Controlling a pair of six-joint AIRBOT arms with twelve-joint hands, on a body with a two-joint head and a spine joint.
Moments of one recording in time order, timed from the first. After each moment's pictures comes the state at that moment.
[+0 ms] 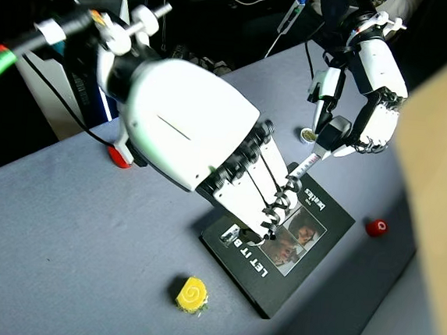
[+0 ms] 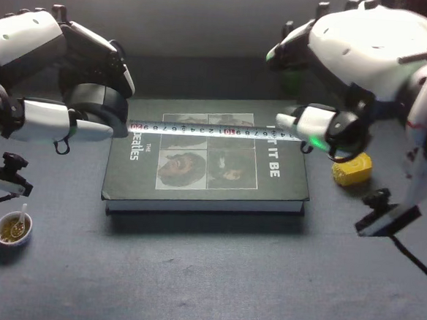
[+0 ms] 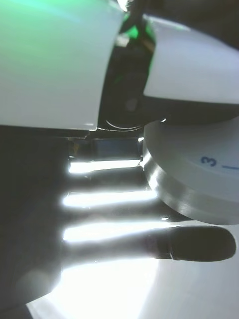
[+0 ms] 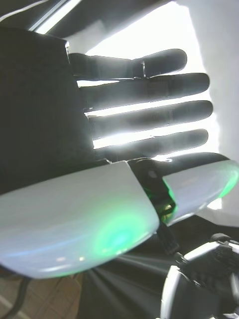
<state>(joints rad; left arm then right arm) 0.70 -0.77 0.98 -0.21 -0.60 0.63 -0.16 -1.08 0.66 1.39 0.88 -2.23</state>
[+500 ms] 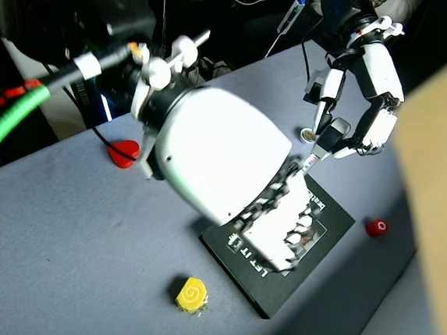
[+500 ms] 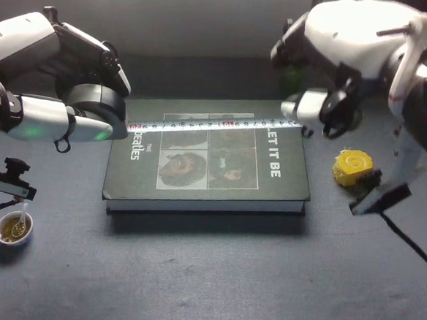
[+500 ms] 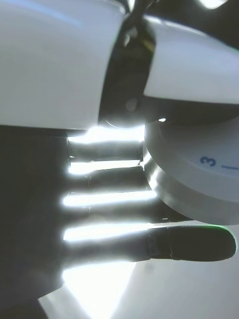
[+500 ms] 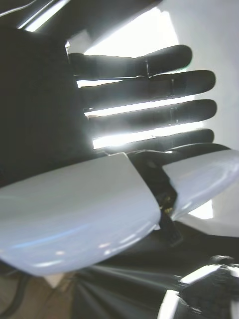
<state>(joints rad) 0.70 -0.77 0.97 -0.30 -0.57 0.61 -0.15 -1.13 0.76 1.48 0.86 -2.28</state>
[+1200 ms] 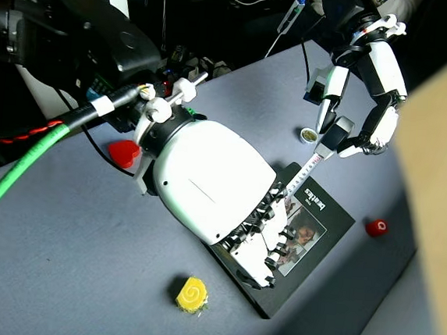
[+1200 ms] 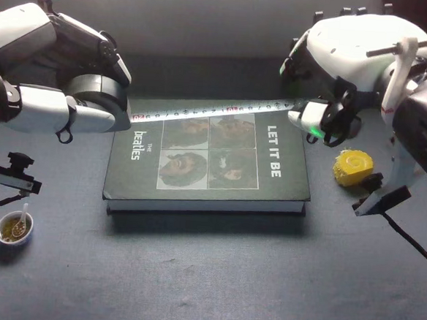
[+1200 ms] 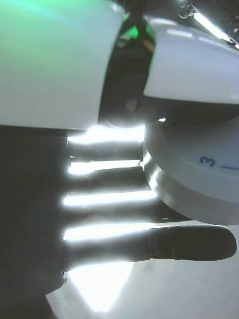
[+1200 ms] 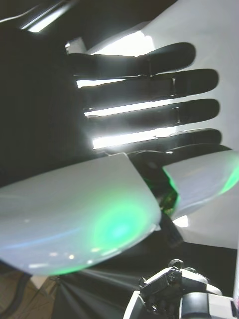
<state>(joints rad) 0.68 -0.77 0.97 -0.33 -0.57 0.58 -0.21 -1.18 0.82 1.41 0.88 -2.26</state>
